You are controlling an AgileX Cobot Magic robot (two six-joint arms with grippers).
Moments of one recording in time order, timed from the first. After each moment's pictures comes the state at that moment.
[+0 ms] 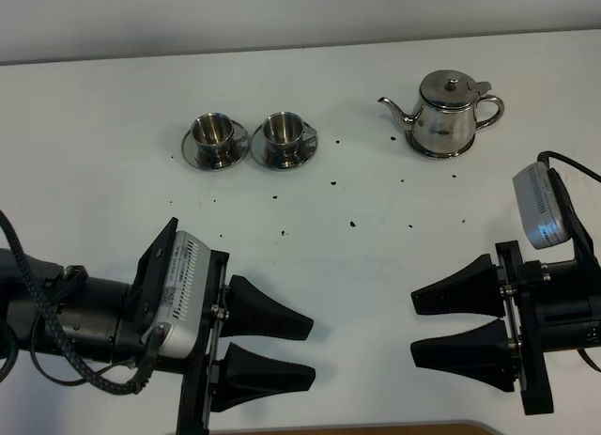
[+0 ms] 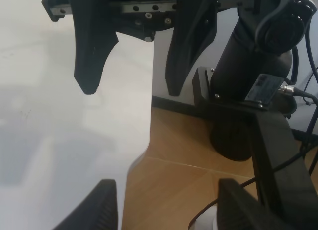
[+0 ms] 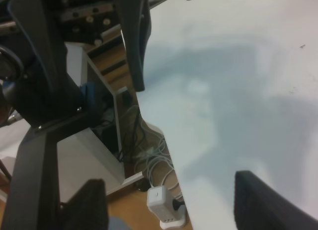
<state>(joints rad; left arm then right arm) -0.38 1.42 -0.47 -1.53 0.97 2.06 0.26 1.47 -0.39 1.51 1.18 -2.10</state>
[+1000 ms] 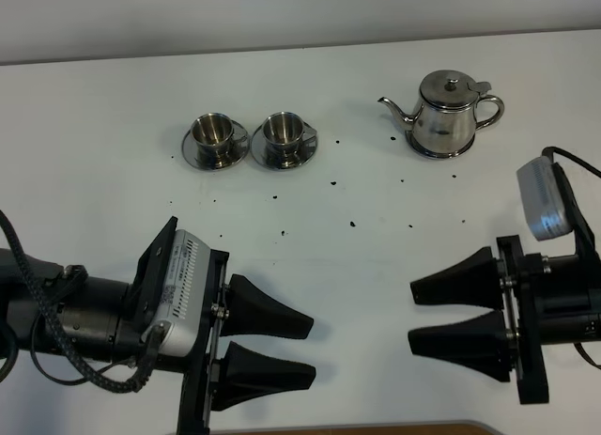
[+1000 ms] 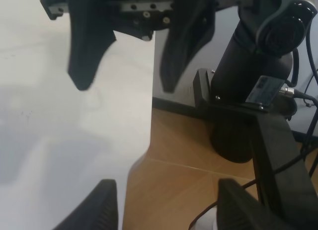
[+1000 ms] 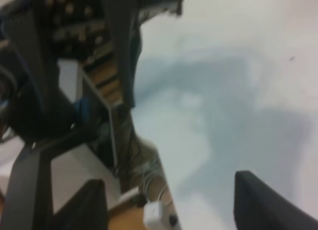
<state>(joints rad) -0.38 1.42 -0.47 -1.54 0.97 2.06 0.26 1.47 -0.39 1.57 1.18 -2.10</state>
